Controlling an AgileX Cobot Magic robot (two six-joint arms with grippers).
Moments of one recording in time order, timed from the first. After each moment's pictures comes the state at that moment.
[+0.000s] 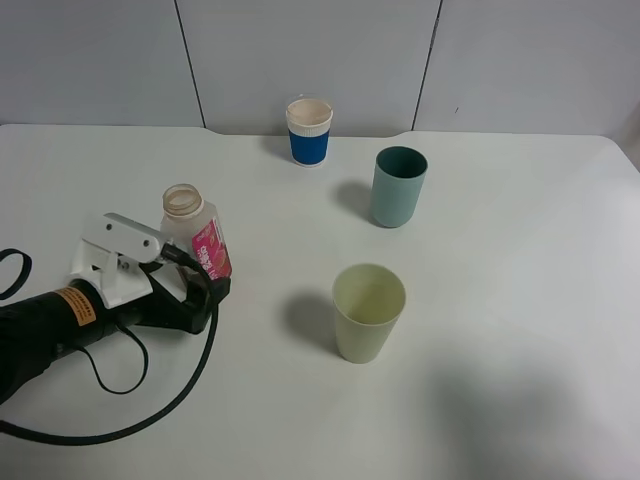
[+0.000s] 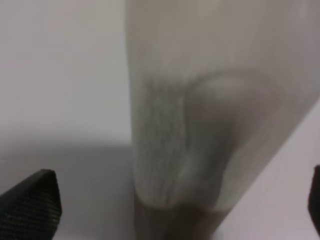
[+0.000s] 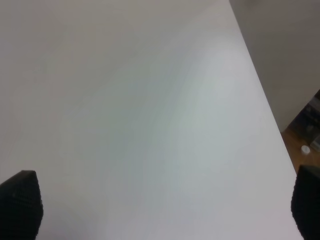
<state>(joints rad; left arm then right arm) -0.50 1.92 -0.18 0.01 -1.20 -0.12 -0.05 0.00 -0.50 -0.08 1.06 0.02</state>
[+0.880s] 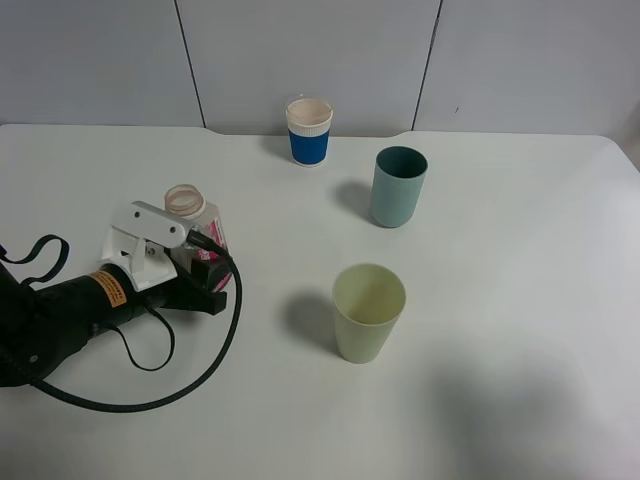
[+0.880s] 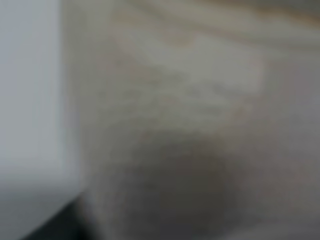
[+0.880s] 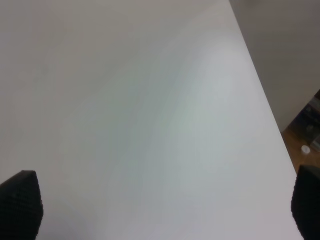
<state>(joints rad) -0.50 1.99 -0.28 0.03 -1.21 -0.12 -0.05 0.00 -0.50 -0.08 1.06 0.02</state>
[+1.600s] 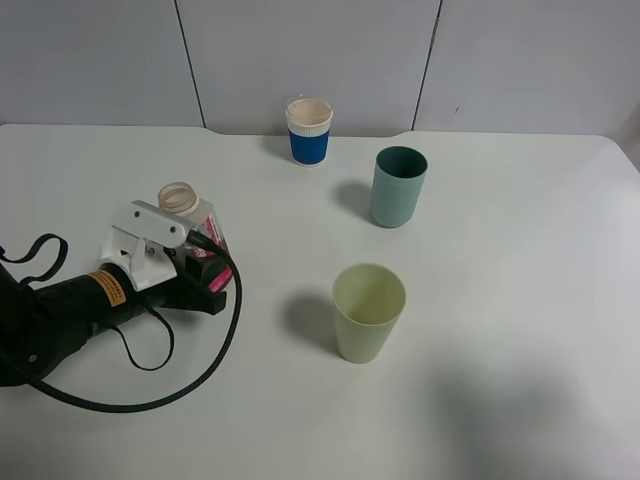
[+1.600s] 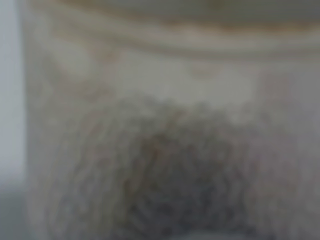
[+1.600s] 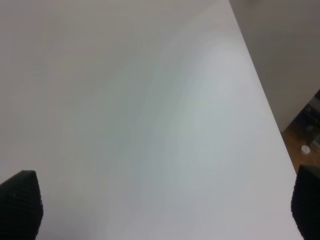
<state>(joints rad) -0.50 1.97 -0.28 0.02 -1.19 -0.11 -0.05 0.00 -0.50 -0.08 1.06 0.02</state>
